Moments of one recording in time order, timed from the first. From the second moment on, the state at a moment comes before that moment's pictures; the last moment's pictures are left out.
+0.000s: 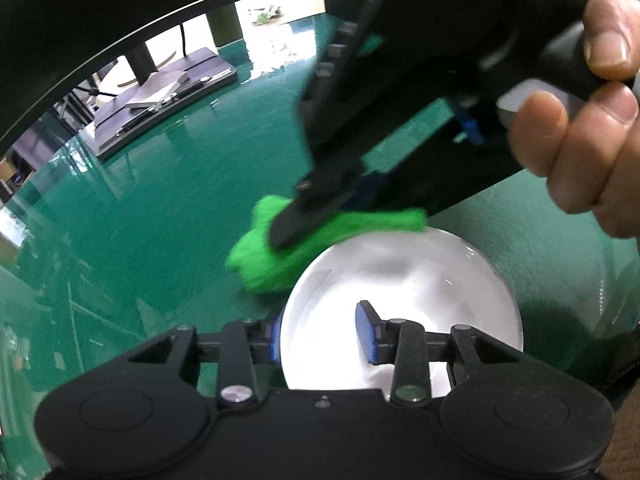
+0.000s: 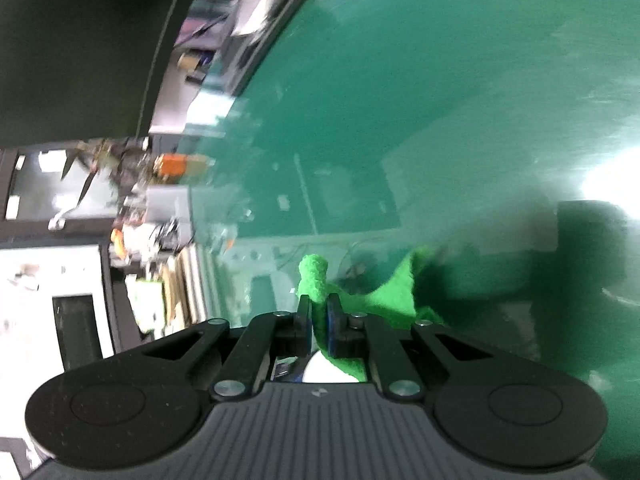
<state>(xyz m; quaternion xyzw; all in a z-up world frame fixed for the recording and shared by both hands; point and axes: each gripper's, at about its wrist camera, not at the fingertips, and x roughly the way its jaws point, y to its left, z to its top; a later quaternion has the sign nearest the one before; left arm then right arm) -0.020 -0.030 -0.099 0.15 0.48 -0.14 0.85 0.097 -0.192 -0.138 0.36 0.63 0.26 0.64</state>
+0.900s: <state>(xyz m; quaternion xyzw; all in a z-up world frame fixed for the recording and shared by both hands) -0.060 -0.031 -0.095 0.12 0.50 -0.04 0.86 0.083 -0.237 -0.154 0.39 0.63 0.25 0.62</state>
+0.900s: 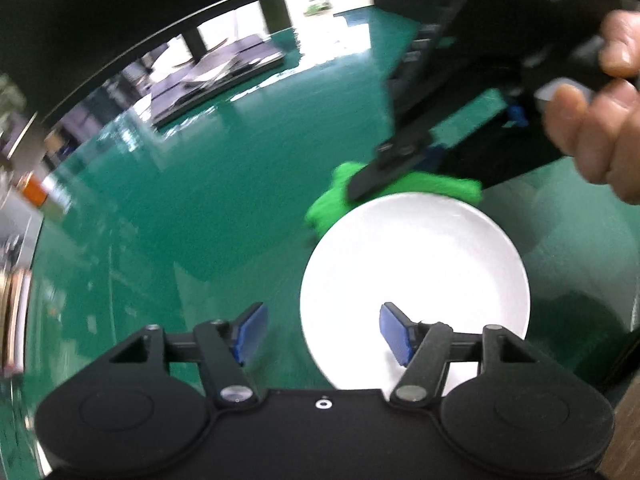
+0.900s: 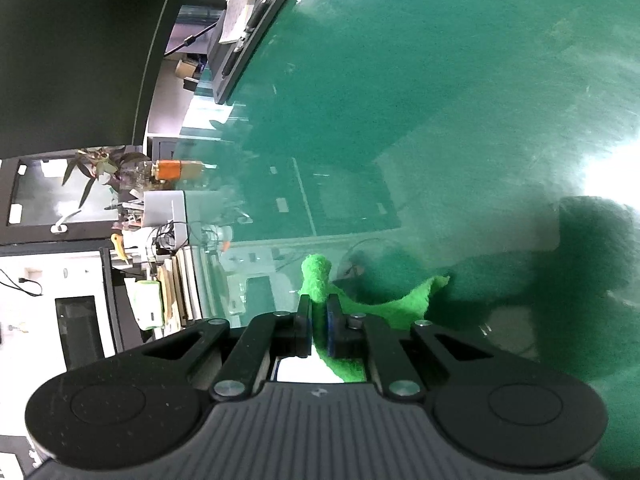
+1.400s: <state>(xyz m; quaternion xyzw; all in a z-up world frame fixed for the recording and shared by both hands) -0.048 -0.042 -0.099 0.16 0.48 -0.04 0.86 0.056 -0.289 -0.184 0.50 0.61 0.24 0.56</state>
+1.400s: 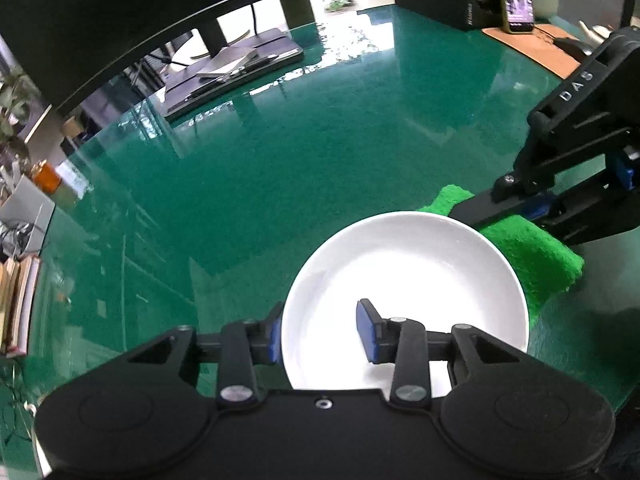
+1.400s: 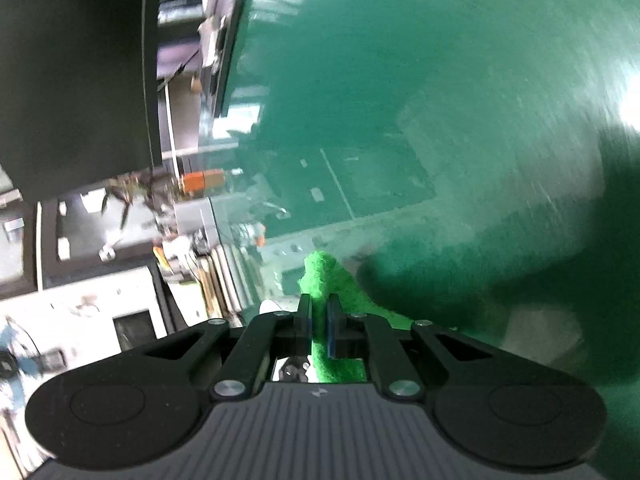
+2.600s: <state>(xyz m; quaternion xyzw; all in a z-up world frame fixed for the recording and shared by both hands) -0.034 -0.030 -0.105 0.16 0.46 -0.09 0.87 0.013 -0.278 -0.193 0.57 0.53 0.19 0.60</state>
